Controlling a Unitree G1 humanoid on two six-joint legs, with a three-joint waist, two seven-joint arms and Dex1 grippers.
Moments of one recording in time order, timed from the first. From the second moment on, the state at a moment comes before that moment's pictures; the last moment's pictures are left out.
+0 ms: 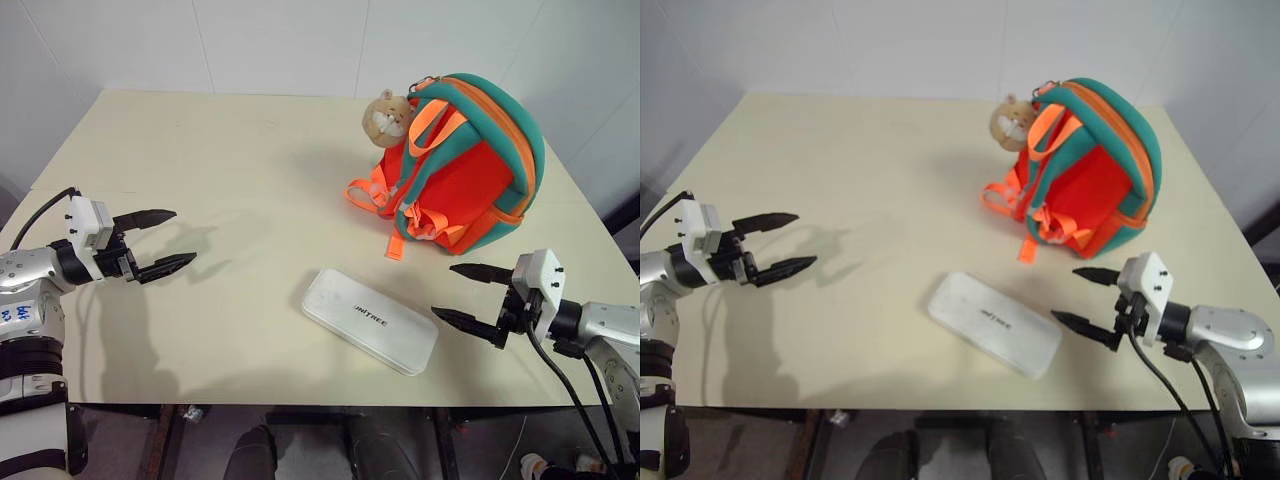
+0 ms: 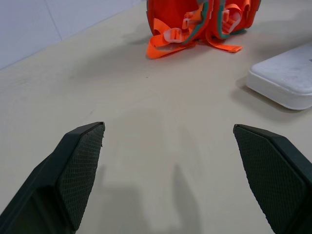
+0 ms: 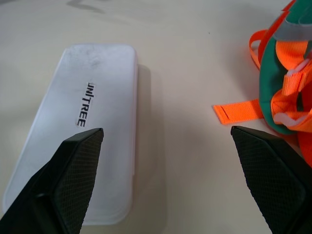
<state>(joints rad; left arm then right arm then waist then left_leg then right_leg) -0.55 0.82 0.27 0.60 -0.42 -0.12 -1.31 -0.06 -0.80 -0.25 -0.27 0.51 0.32 1.03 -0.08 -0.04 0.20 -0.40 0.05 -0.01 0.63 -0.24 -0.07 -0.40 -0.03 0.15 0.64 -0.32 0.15</state>
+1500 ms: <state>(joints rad) -0.85 0.48 0.00 0.88 -0.24 -0.18 -1.41 0.38 -0.77 -0.38 -0.65 0.47 0.60 0.71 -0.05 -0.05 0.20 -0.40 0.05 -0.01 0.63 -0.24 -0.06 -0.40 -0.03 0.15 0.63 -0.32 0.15</state>
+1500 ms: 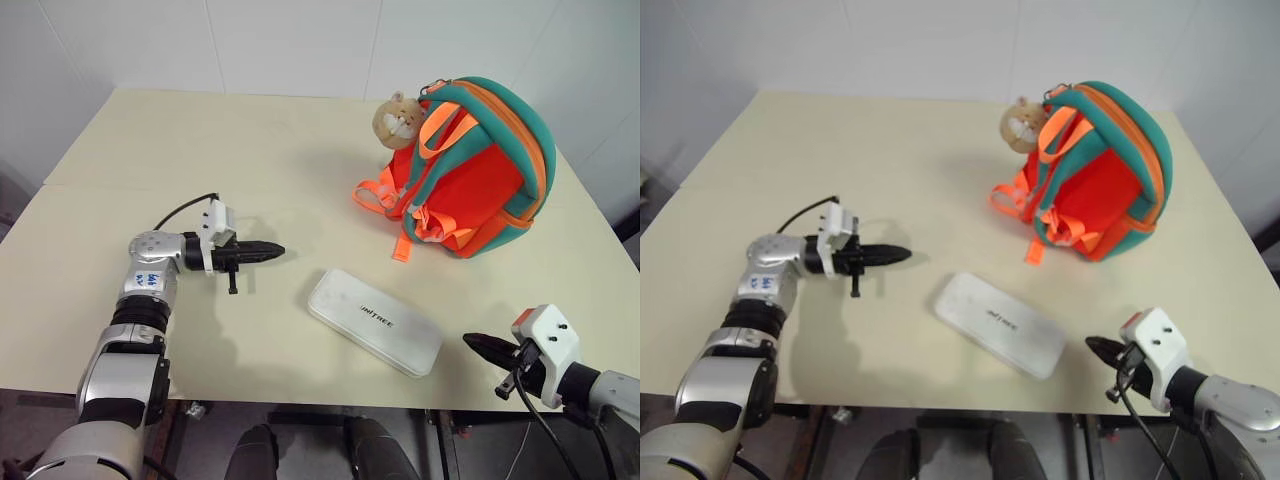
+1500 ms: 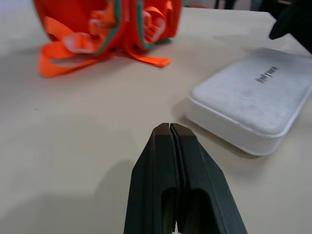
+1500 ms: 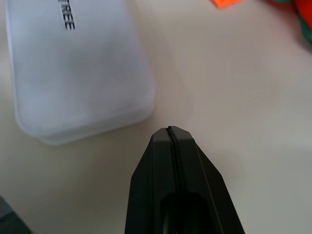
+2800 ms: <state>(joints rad) -0.69 0.49 -0.07 0.59 -0.17 0.00 -1.43 0.12 -0.79 -0.10 -0.59 0.36 0.65 0.71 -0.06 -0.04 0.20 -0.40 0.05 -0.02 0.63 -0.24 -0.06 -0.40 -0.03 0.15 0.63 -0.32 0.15</state>
